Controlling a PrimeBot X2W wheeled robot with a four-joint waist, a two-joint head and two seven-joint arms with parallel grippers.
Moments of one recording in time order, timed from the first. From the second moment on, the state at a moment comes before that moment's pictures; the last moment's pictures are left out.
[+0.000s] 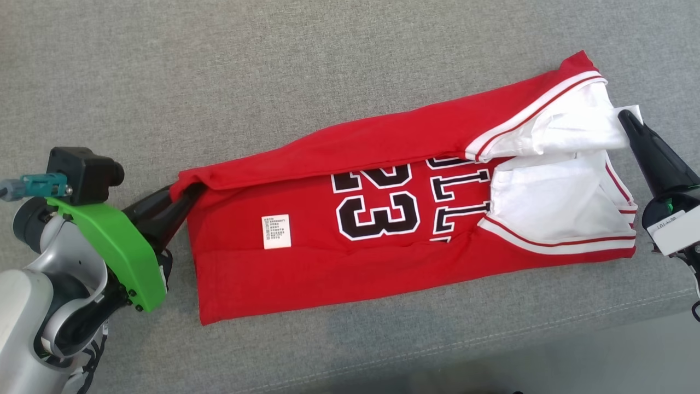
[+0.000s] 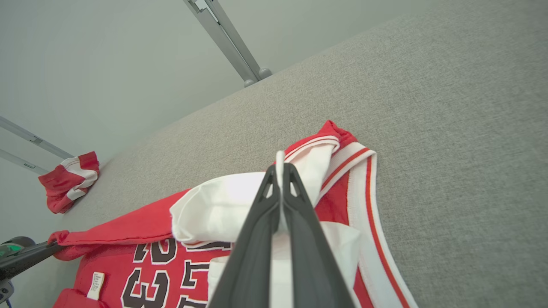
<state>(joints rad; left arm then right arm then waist) -0.38 0.57 -0.45 -0.14 -0.90 -0.12 0.37 -0.19 -0.66 0.33 -0.10 1.12 0.06 -0.09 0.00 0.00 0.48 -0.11</state>
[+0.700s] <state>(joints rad) -0.34 0.58 -0.47 -0.14 -0.89 -0.12 0.33 -0.11 -0.69 0.33 -0.16 1.14 0.02 -0.08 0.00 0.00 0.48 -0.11</state>
